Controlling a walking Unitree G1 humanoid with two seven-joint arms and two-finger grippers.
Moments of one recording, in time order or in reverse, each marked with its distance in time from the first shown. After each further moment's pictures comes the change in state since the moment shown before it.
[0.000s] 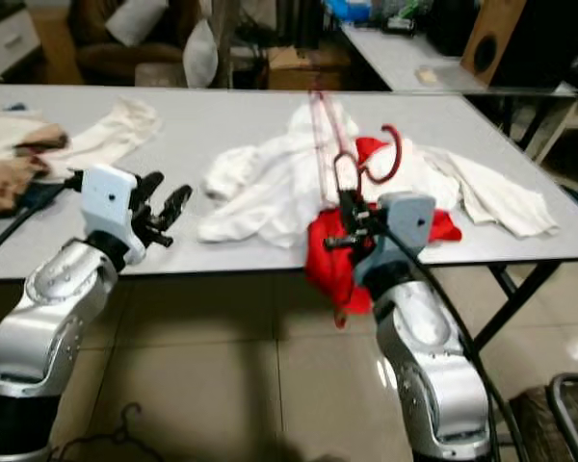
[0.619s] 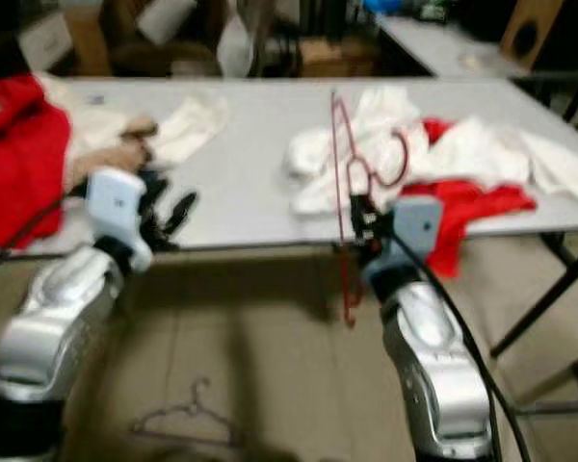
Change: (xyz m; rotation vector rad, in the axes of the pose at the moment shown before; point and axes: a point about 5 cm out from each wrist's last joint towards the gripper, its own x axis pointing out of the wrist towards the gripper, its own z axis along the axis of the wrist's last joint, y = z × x) left arm 0.001 -0.010 -0.006 -0.004 0.028 -0.041; right arm -0.002 -0.007 -0.011 -0.020 0.033 -0.034
